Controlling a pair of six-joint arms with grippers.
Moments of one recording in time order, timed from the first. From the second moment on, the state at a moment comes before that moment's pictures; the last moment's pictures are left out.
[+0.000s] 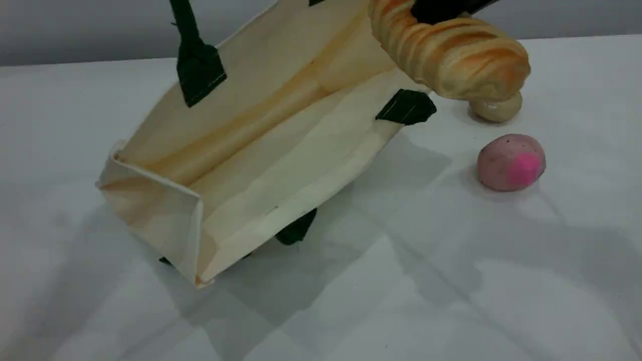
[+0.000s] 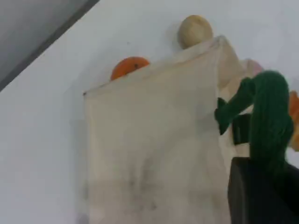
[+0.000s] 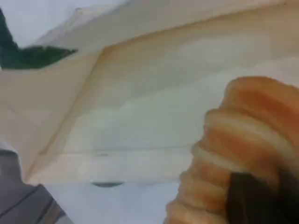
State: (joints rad) left arm -0.33 1.71 -1.80 -0.45 1.15 0.60; right arm 0.46 1.63 -1.07 0.78 0.73 -0.74
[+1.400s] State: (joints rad) left arm -0.37 1.68 -1.80 -0.48 1.19 0.59; right arm 0.66 1.90 -1.08 1.37 0.29 -1.18
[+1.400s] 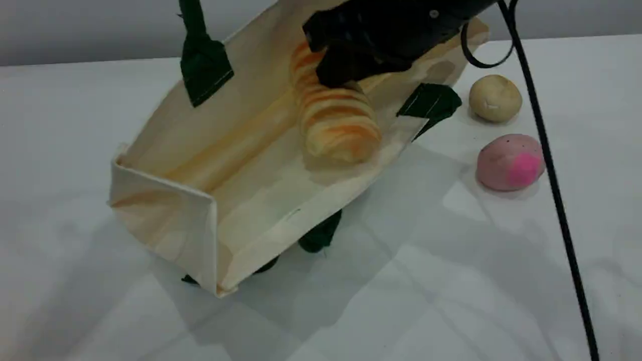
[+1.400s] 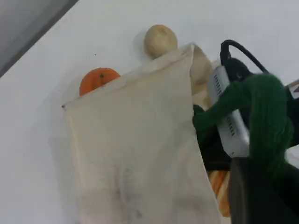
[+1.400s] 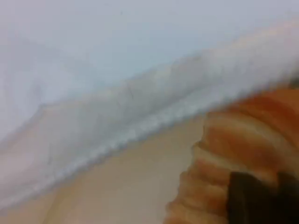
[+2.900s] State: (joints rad) left arm -0.37 1.68 -1.80 -0.47 1.19 0.59; right arm 0.66 1.85 -1.06 1.51 0.29 -1.49
